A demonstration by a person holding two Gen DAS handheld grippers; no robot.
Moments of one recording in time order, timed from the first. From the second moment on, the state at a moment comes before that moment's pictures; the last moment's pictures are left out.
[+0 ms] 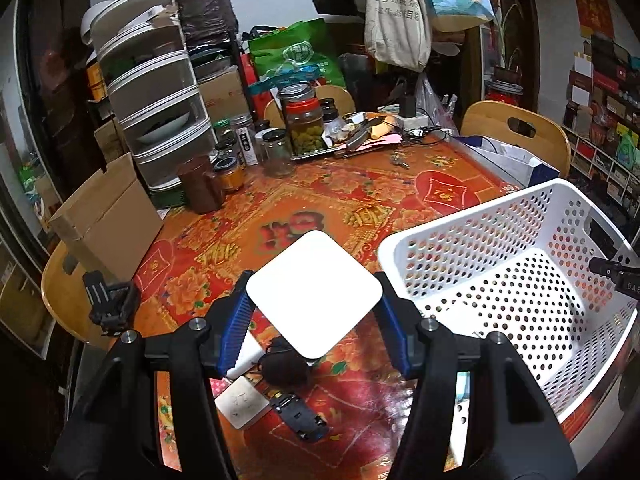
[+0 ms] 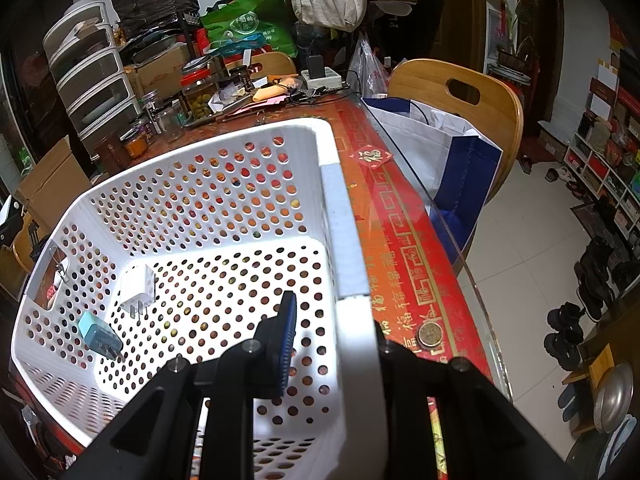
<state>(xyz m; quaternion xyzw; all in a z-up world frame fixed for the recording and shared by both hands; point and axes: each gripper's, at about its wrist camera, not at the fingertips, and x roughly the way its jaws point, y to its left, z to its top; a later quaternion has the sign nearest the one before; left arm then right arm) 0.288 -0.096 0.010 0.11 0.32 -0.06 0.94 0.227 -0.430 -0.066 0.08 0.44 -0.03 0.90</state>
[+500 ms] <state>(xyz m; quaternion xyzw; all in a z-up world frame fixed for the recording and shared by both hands) 0.322 -0.209 -0.018 0.15 0.46 -0.17 0.86 0.228 -0.427 -0.066 0.08 0.44 -0.03 0.90</state>
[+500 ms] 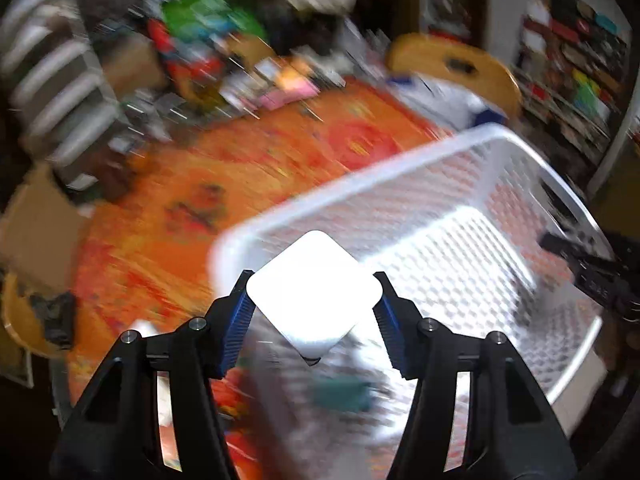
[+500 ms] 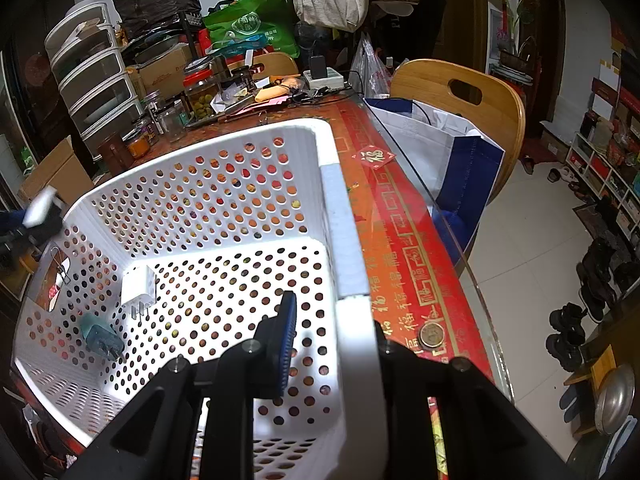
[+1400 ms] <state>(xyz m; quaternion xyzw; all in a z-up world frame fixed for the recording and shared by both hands) 0.320 0.028 -0.030 0.00 0.48 -0.04 0.88 0.234 -0.423 -0.070 0.07 0.46 -0.02 0.89</state>
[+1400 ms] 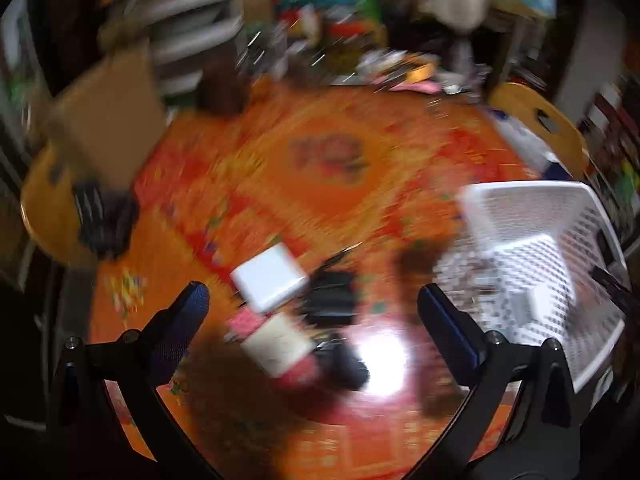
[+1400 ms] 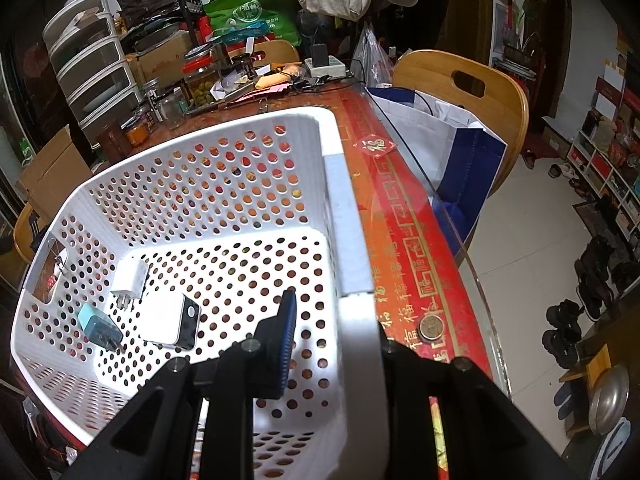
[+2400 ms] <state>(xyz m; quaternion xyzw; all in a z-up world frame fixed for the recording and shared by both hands) 0.406 0.045 -0.156 -0.05 0.55 0.02 0.83 0.234 -0.423 -0.071 0.08 0.45 -0.03 0.89</state>
